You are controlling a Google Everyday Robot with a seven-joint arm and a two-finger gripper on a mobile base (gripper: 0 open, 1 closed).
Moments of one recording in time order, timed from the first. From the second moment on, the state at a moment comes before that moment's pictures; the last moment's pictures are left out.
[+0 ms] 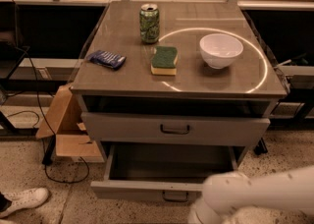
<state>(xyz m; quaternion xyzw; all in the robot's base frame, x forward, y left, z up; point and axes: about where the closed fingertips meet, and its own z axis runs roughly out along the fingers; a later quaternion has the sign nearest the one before) 0.289 -0.089 0.443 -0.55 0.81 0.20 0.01</state>
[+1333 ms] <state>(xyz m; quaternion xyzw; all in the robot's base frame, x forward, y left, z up) 0.276 -0.102 0.461 -0.55 0.81 0.19 0.03</state>
